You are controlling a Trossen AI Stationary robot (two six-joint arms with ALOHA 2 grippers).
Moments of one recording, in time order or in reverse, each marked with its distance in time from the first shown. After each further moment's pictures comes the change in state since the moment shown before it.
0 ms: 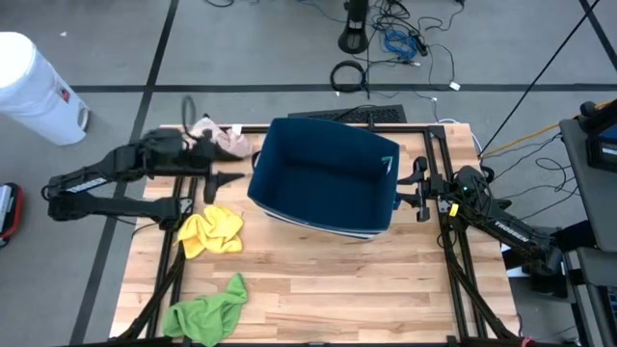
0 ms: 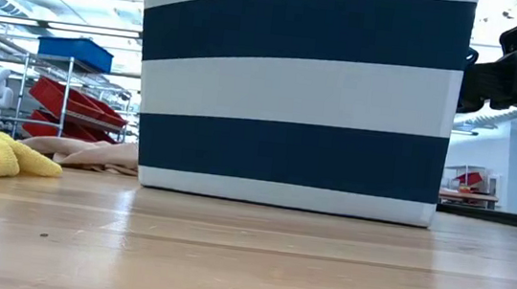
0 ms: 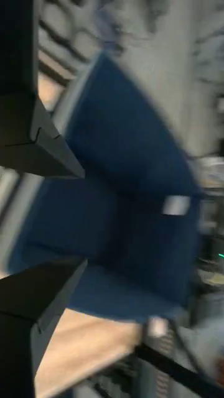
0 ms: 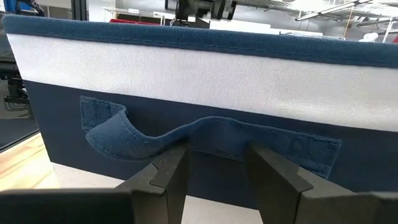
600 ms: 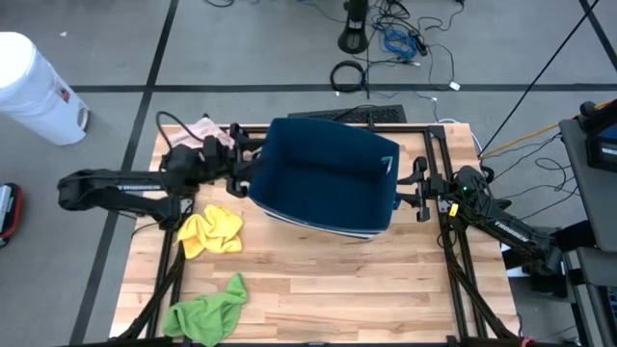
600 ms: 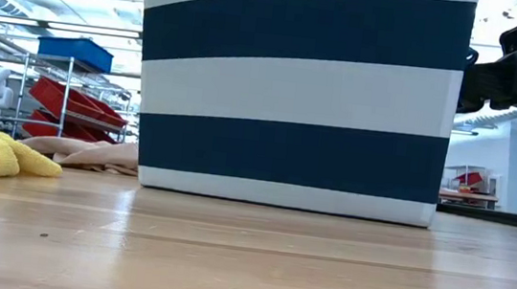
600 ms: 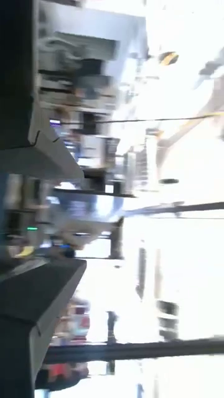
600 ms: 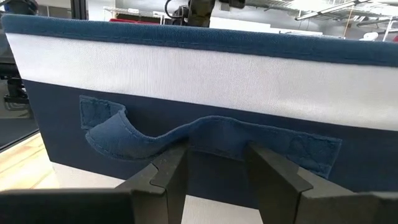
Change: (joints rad) left arm -0.014 0.258 -0.435 1.677 0.066 -0.122; right arm 0.000 0.000 0.000 -0.001 0.000 0.000
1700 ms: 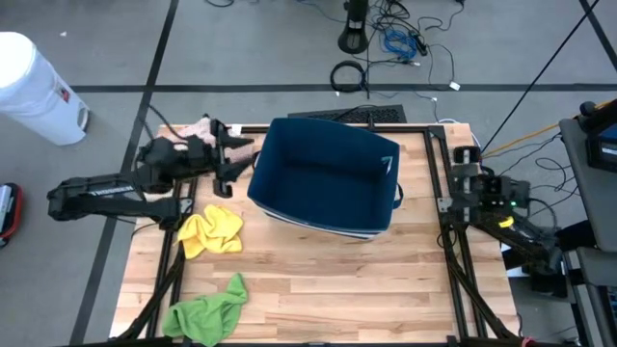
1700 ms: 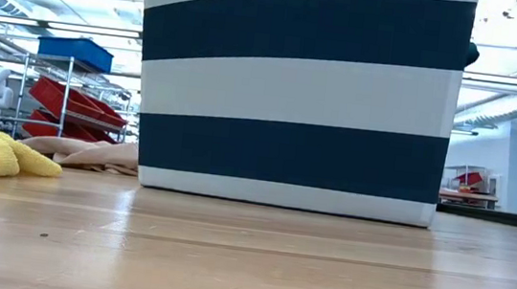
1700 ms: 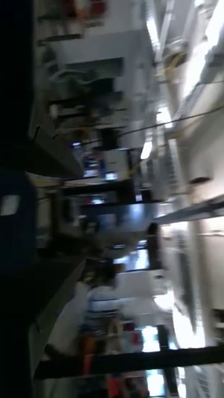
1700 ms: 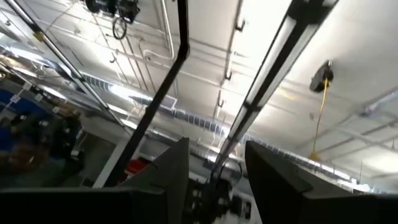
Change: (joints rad) left arm 0.014 -0.256 0.105 -0.603 -0.001 0.187; right arm 0.001 0.019 0.146 0.795 -0.063 0.299
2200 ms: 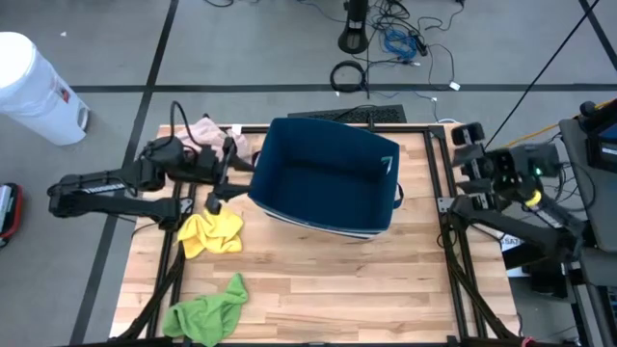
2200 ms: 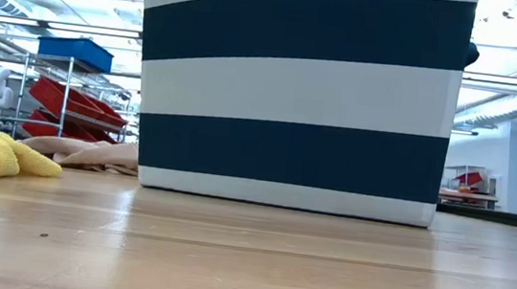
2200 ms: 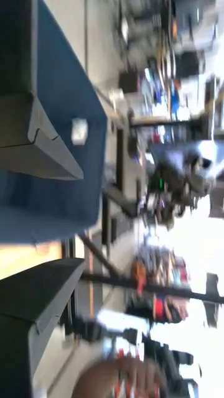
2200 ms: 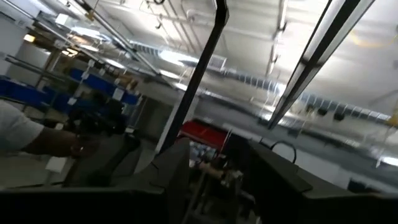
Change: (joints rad) left arm -0.059 -0.002 0.118 -0.377 0.206 -0.129; right arm 0.001 0.424 0.544 -0.361 -0.277 -0.002
